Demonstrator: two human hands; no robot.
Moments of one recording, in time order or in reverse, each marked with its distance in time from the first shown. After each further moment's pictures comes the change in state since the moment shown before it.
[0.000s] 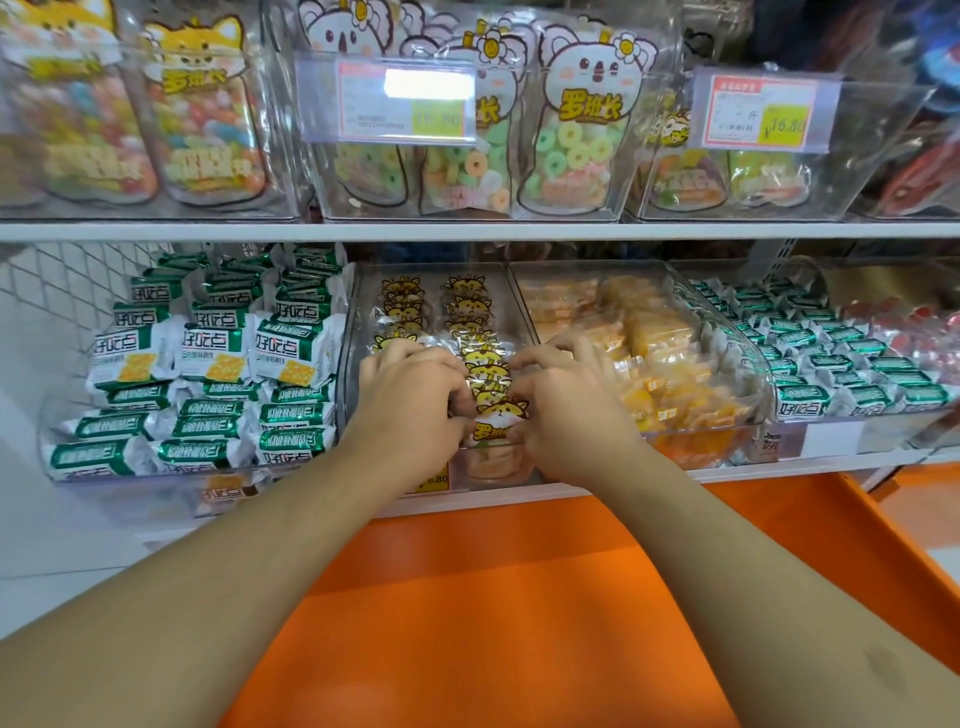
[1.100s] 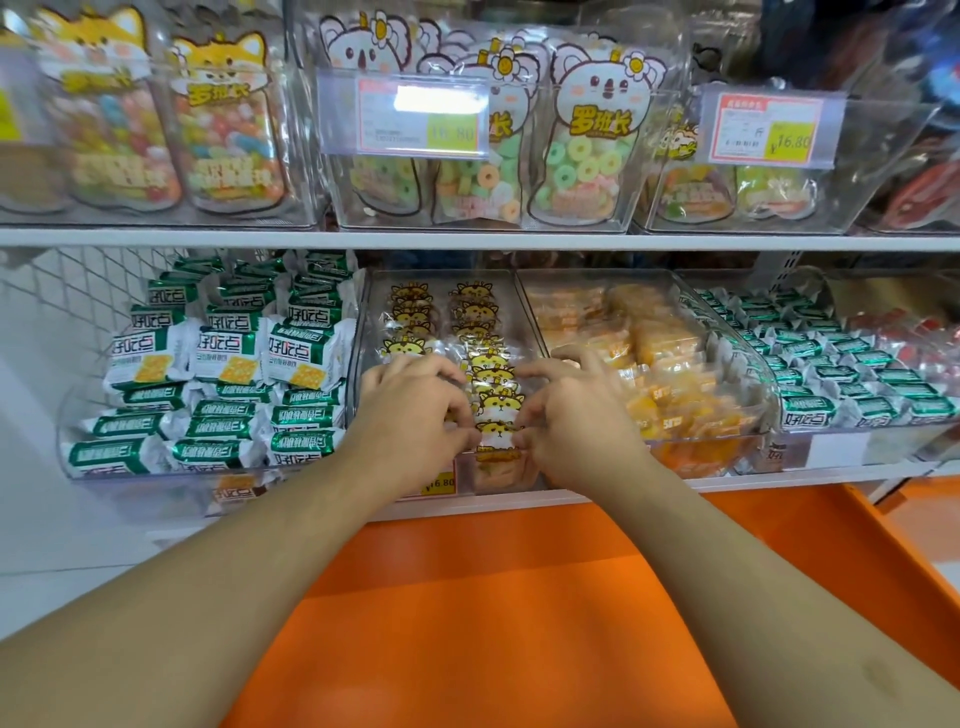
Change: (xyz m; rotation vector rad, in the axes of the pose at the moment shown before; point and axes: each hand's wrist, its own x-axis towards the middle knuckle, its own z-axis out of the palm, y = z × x) left_hand -0.005 -0.010 -0.002 -0.033 -0.058 0.021; right_hand -0.003 -0.001 -0.003 0.123 -0.051 0.100
